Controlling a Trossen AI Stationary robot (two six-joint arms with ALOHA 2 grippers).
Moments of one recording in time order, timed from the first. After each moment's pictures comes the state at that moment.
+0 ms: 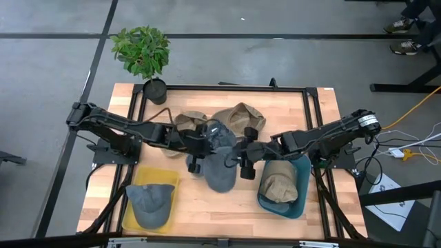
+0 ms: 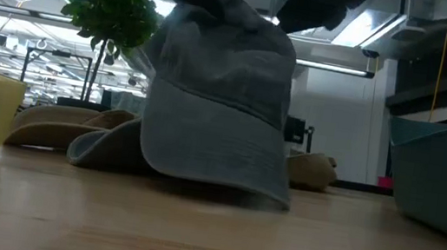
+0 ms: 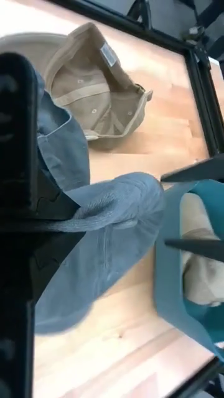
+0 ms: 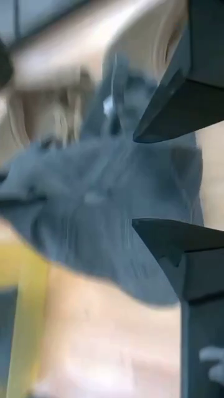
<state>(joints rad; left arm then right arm) -0.15 1.38 1.04 -0.29 -0.16 0.09 0.26 1.49 1.20 -0.45 0.37 0.17</state>
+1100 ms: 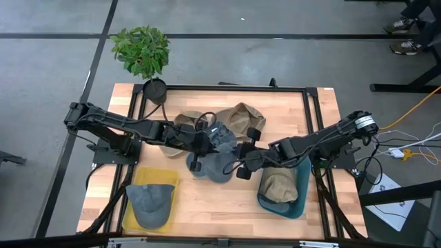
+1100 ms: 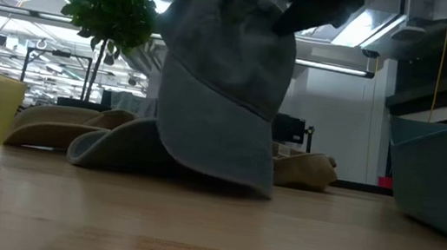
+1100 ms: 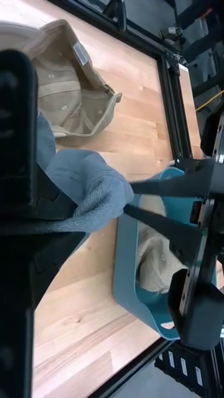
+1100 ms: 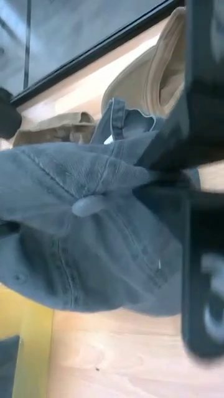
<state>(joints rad) -0.14 1.35 1.04 -0.18 -0.11 0.07 0.31 1.53 1.20 -0.45 0.59 0.21</state>
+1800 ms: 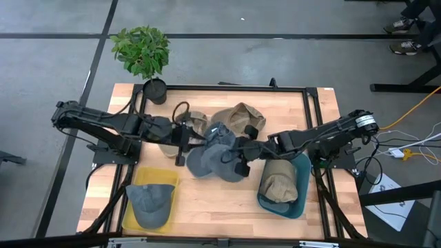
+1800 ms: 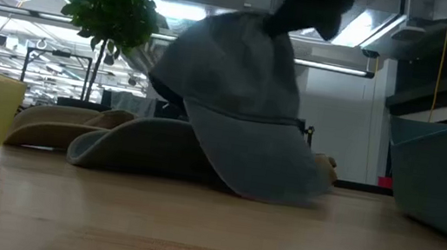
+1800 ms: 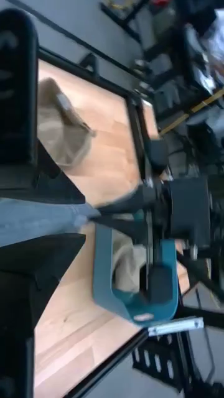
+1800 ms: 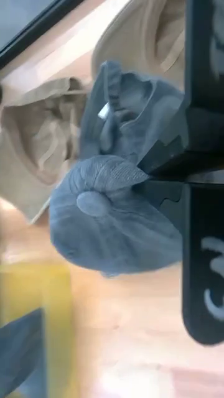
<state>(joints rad) -0.19 1.13 1.04 -0.29 -0.21 0.12 0.24 1.52 1.20 -0.41 0.40 0.30</state>
